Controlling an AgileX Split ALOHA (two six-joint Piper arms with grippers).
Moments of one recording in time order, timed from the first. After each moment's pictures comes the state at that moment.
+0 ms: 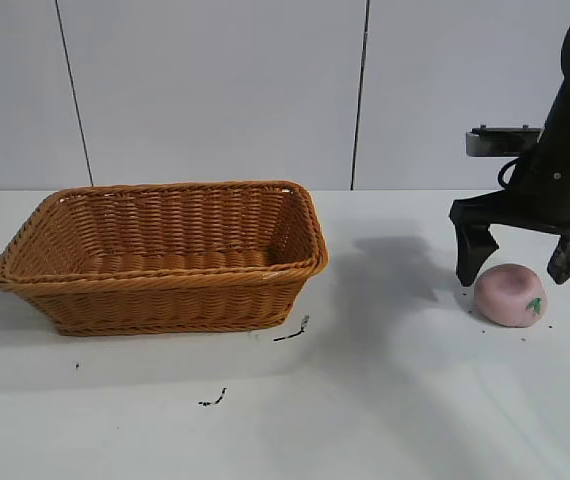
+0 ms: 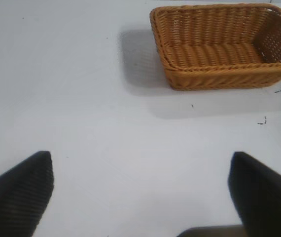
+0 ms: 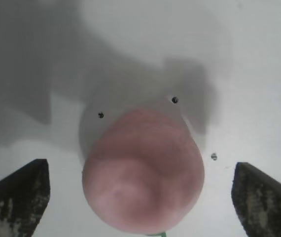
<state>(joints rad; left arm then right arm) -0.02 -0.01 -0.50 -0.04 1.07 0.00 0.04 2.09 -1.32 0.04 0.71 -0.08</state>
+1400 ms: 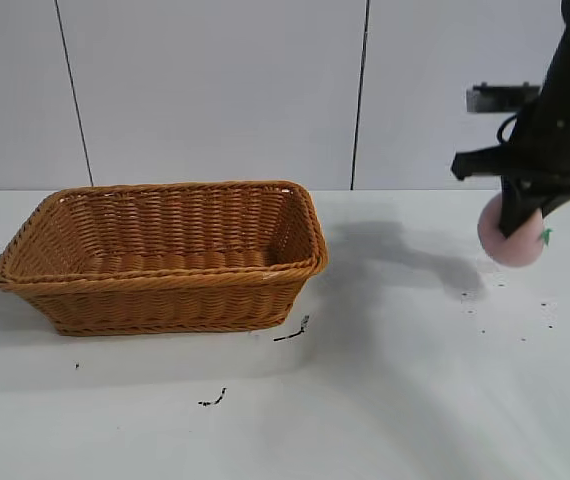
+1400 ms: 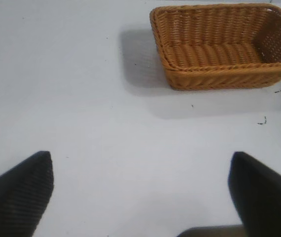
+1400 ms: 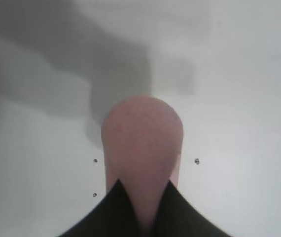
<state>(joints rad) -0.02 -0.01 -0.50 -0.04 1.07 0.00 0.08 2.01 -1.78 0.05 1.05 -0.08</state>
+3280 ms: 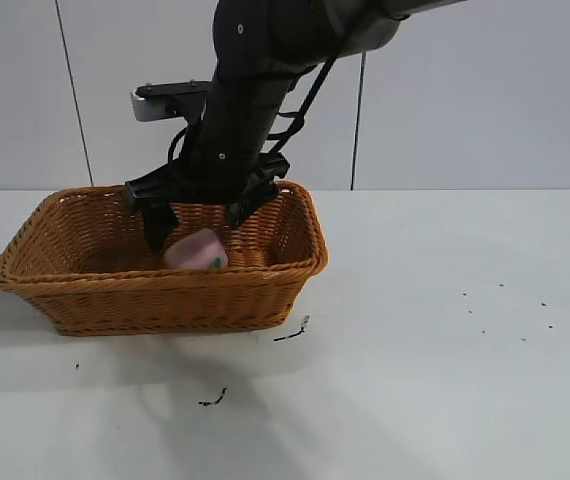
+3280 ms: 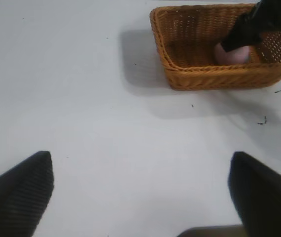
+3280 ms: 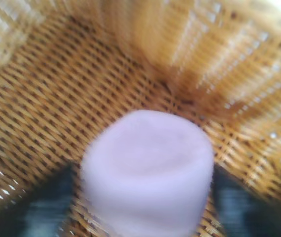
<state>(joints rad) -0.02 -0.01 -0.50 -0.04 1.07 0.00 0.61 2.27 -2.02 0.06 0.83 -0.08</state>
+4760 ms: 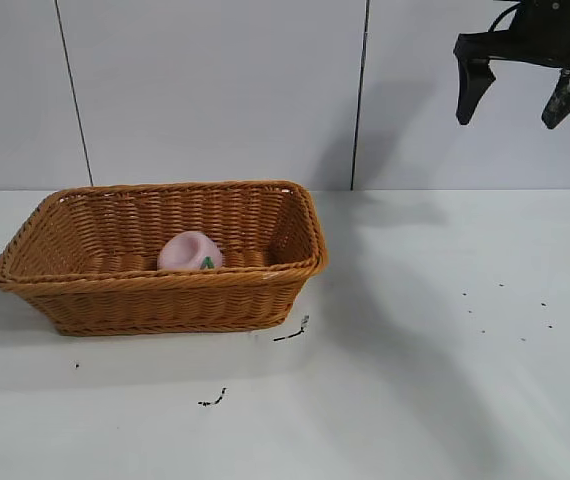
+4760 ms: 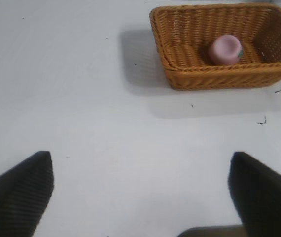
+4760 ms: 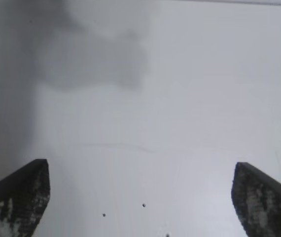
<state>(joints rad) -0.02 -0.01 -0.50 -0.04 1.07 0.00 0.01 2.20 -2.17 0.06 1.21 -0.06</state>
